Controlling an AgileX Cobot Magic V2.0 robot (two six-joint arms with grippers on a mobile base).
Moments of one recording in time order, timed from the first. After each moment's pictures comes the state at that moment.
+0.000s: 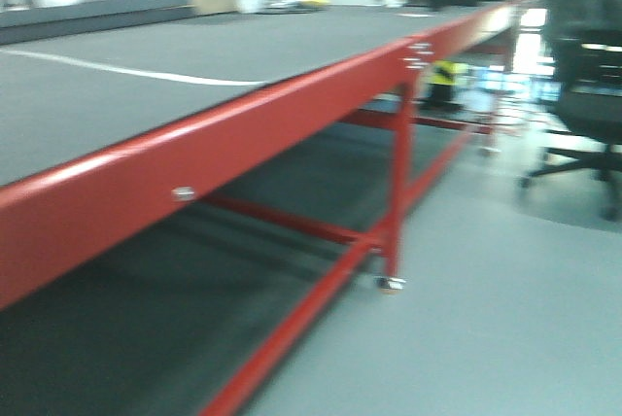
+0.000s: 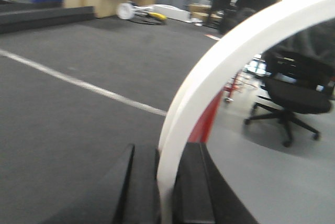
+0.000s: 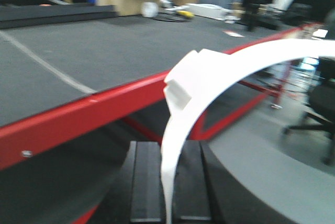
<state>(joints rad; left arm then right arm) -0.10 0.60 -0.67 -0.17 0.22 0.02 0.18 0.38 -0.74 -0.12 0.54 0.05</state>
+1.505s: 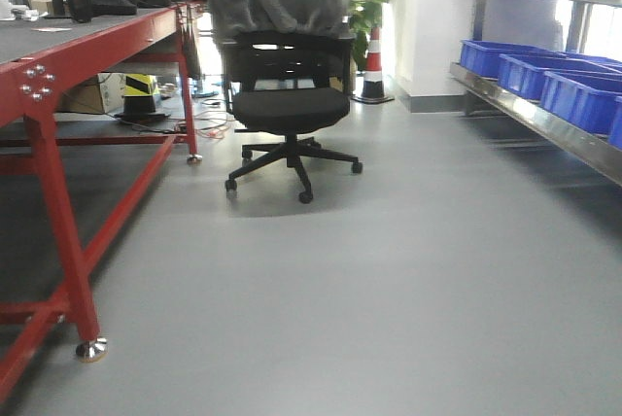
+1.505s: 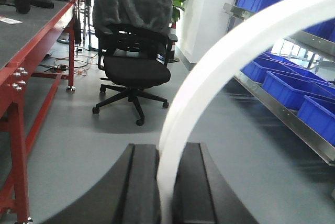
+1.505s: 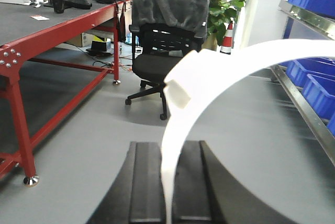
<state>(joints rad) -0.10 0.60 -0.67 -0.17 0.22 0.02 0.18 0.38 -0.74 -0.12 0.54 0.05</state>
